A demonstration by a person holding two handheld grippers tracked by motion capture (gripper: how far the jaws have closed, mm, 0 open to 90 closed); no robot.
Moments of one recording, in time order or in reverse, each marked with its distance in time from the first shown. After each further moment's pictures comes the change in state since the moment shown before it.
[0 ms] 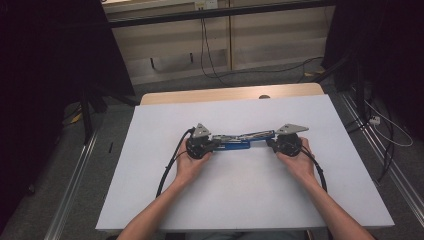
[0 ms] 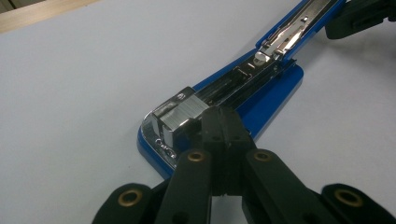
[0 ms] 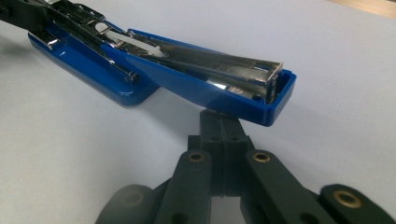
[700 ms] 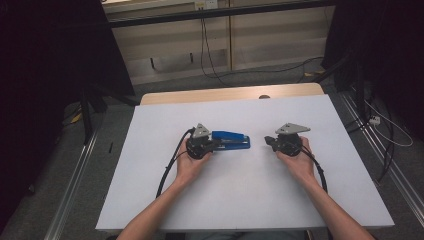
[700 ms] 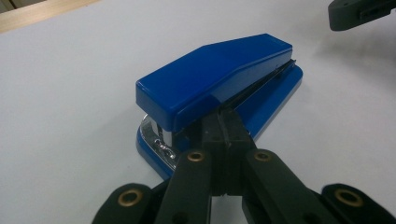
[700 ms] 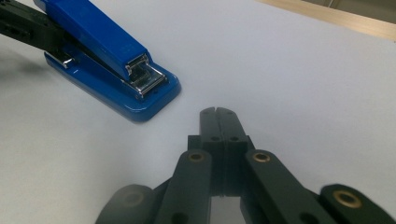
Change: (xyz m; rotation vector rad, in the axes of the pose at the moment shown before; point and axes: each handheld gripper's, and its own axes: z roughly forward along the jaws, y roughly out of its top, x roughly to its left) left arm 0.000 0.000 0.000 -0.003 0.000 -0.004; right arm 0.002 0.003 -0.004 -0.059 0.007 -0.001
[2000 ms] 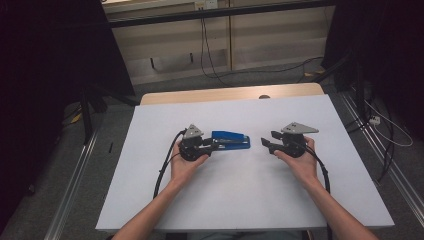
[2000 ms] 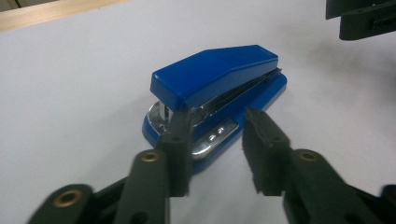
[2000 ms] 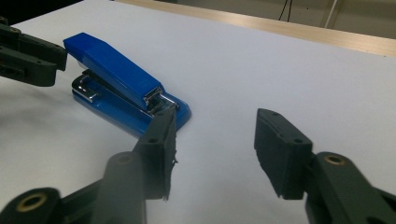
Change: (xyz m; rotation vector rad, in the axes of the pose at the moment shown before) left arm 0.000 -0.003 -0.026 -0.035 -0.009 -0.064; right arm 0.002 0.003 -0.014 -0.098 0.027 0.082
